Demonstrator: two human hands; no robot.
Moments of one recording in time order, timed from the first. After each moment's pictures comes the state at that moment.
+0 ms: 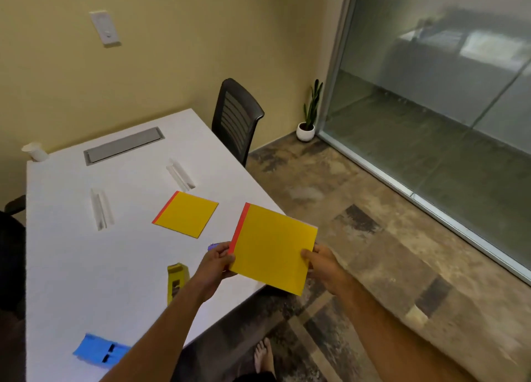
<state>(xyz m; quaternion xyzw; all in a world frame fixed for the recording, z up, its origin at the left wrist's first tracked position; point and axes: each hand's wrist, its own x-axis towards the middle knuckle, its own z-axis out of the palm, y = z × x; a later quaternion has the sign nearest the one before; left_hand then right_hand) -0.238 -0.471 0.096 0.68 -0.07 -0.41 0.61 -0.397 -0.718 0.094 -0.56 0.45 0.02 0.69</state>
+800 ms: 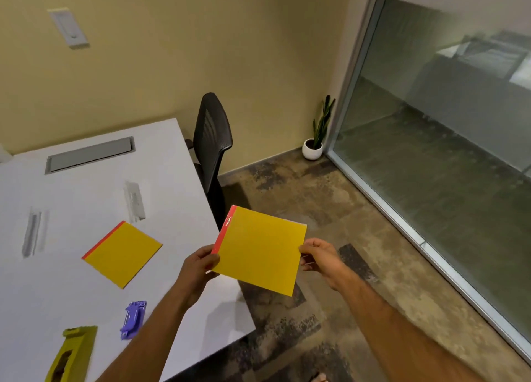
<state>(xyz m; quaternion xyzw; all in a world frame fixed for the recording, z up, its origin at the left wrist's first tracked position) -0.162 -0.769 0.098 0.67 0.08 -0.31 0.68 -0.284 -1.065 0.119 -0.59 0.37 0.05 0.72</state>
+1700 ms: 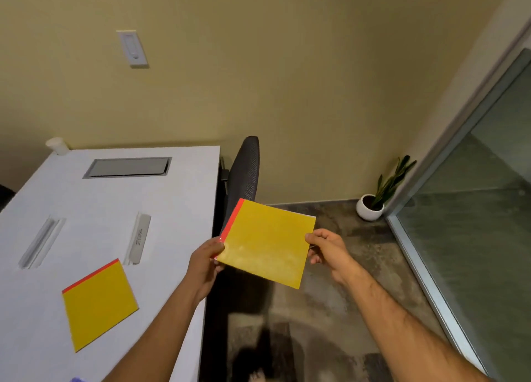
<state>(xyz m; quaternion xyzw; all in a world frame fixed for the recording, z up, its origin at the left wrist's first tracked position) 0.093 -0.947 0.130 0.55 0.21 -0.15 0.79 0.088 -1.252 0.147 -0.64 0.23 0.11 0.72</state>
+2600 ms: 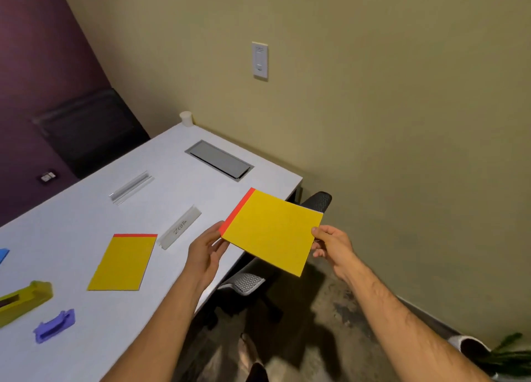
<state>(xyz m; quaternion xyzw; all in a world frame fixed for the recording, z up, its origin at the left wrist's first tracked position) 0.257 -0.988 0.167 0.33 0.35 0.19 0.85 0.441 -1.236 0.154 -0.65 0.04 0.33 0.68</state>
